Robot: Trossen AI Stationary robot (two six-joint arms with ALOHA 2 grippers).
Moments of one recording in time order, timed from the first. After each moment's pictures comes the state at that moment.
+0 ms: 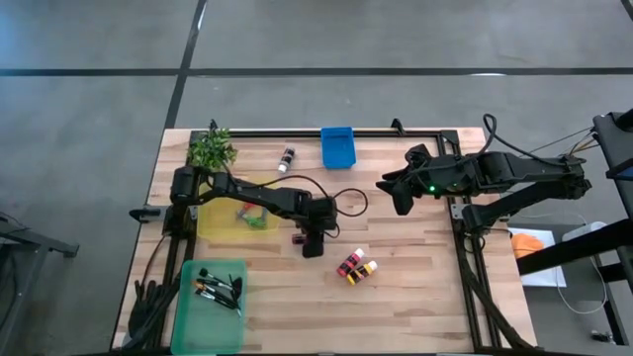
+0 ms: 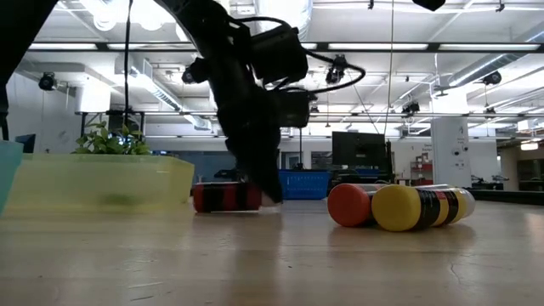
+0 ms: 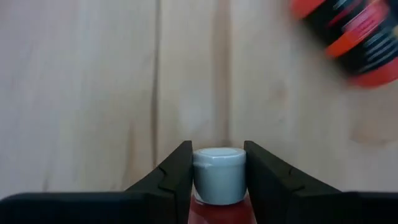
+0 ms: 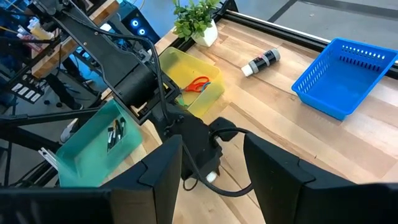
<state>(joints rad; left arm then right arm) 0.02 2.03 1.30 -0.43 0.20 -0.06 0.14 1.09 1.30 -0.79 0.38 0.83</state>
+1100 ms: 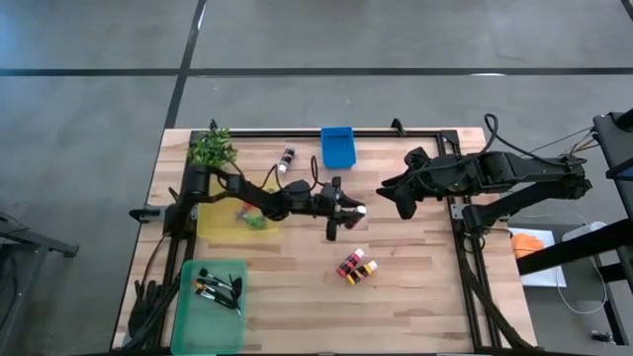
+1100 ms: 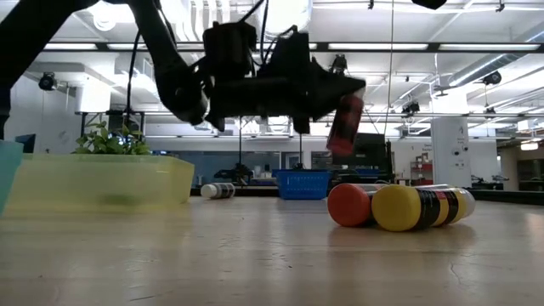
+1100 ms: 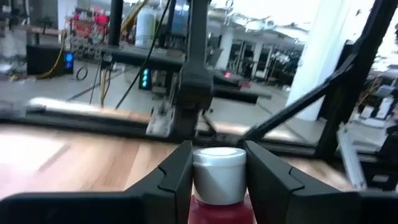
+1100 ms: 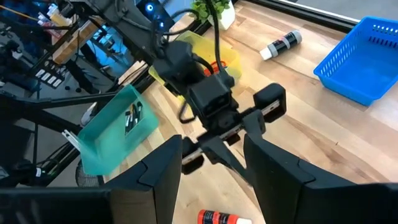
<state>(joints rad) 0.09 2.13 1.01 1.17 0.22 -0.19 0.14 1.09 1.30 -0.79 0.29 0.85</state>
